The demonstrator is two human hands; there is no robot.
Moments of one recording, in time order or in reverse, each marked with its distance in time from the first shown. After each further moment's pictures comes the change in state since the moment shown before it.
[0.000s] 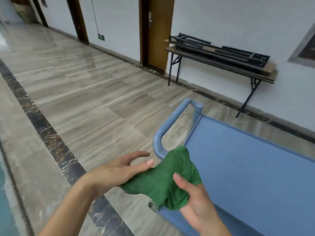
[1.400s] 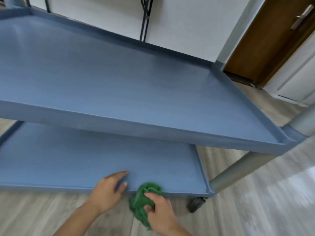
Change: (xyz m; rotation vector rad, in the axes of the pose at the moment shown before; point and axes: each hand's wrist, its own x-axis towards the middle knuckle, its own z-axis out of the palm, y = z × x) left_hand 0.542 -0.662 0.605 0.699 -0.094 0.471; right_hand -0.187 0.307 -0.884 -1.371 0.897 0.195
